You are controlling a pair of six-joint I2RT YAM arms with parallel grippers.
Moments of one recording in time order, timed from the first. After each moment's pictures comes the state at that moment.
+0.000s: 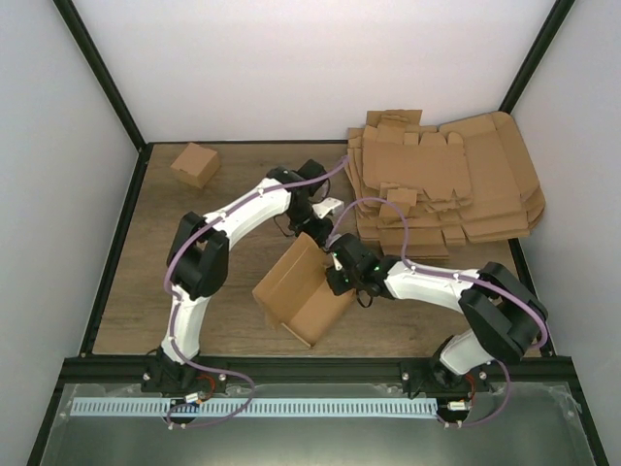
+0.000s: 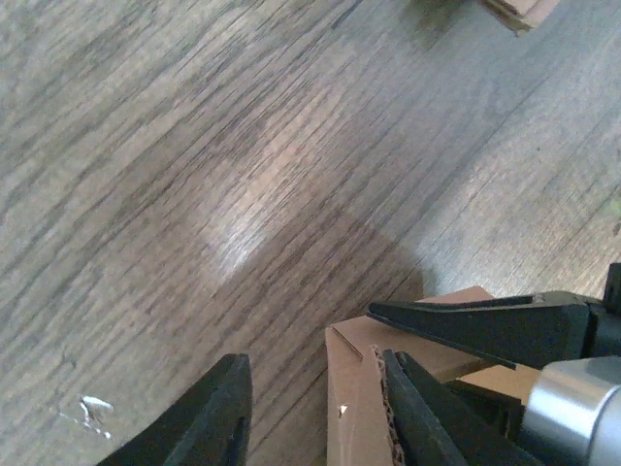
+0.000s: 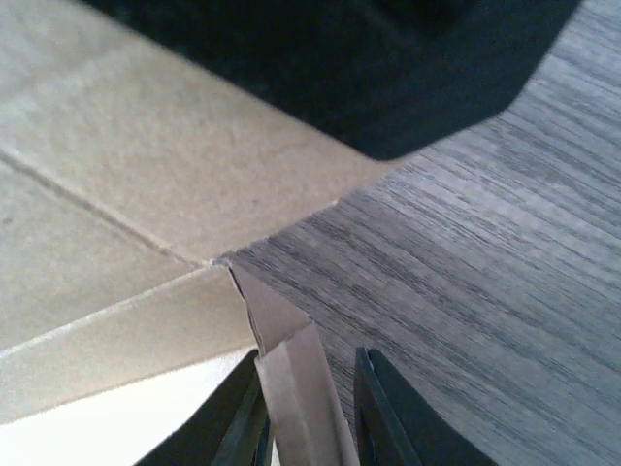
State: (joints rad) left arm -0.66 2.11 1.83 -1.10 0.45 0.02; right arm 0.83 1.49 0.73 -0.20 0.04 0.26
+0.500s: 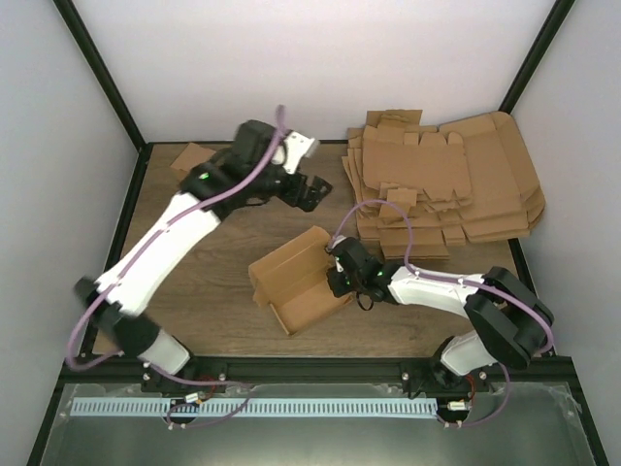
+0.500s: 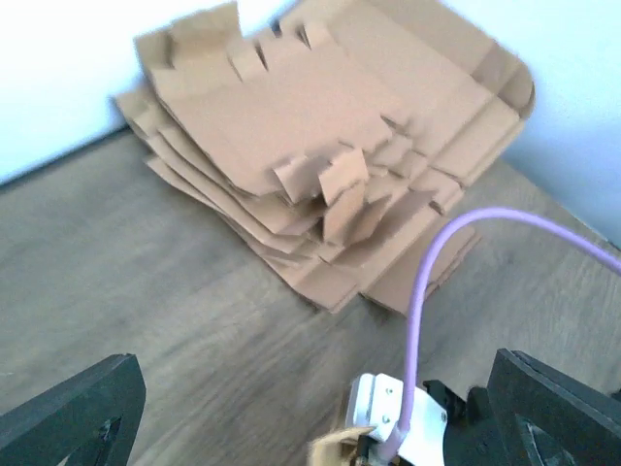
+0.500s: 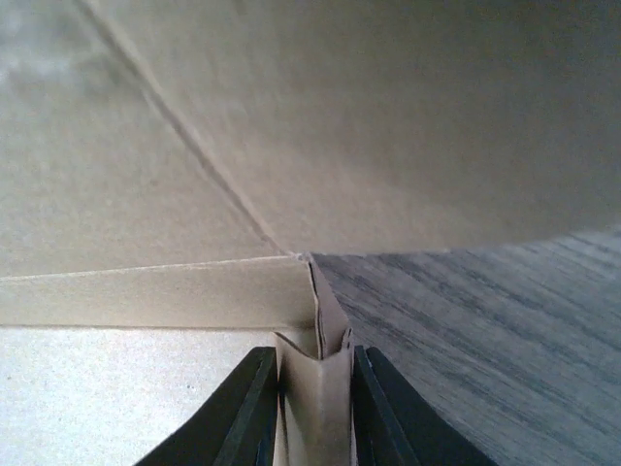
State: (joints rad) left arm -0.67 1.63 1.80 -0.85 0.21 -0.08; right arm 0.84 1.44 0.69 -0.15 0.07 0.32
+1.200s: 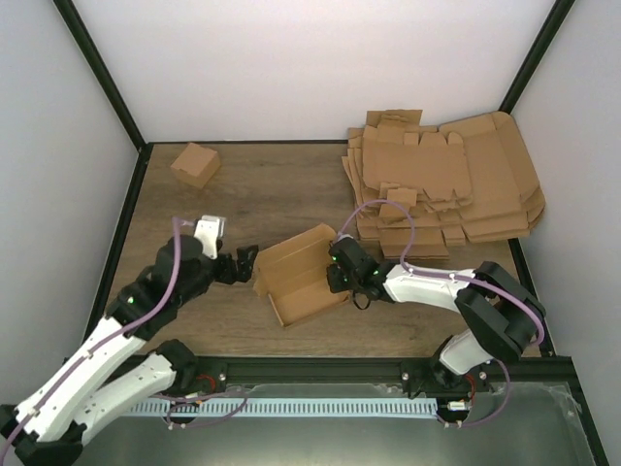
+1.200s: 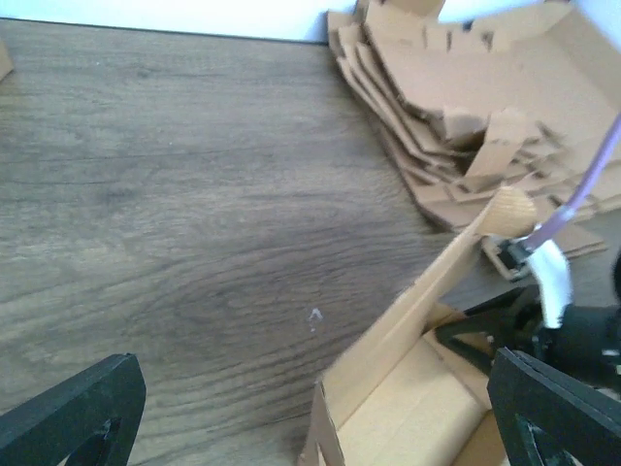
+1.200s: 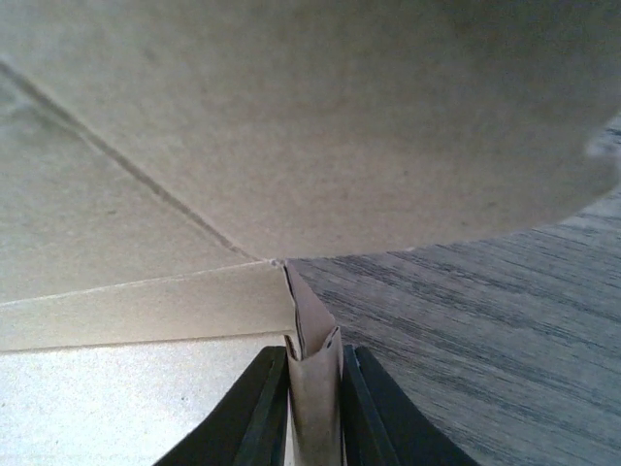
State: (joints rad) left arm -0.67 0.74 0.84 -0.64 -0.15 -0.39; right arm 0.84 1.50 0.70 -0.13 0.13 0.50
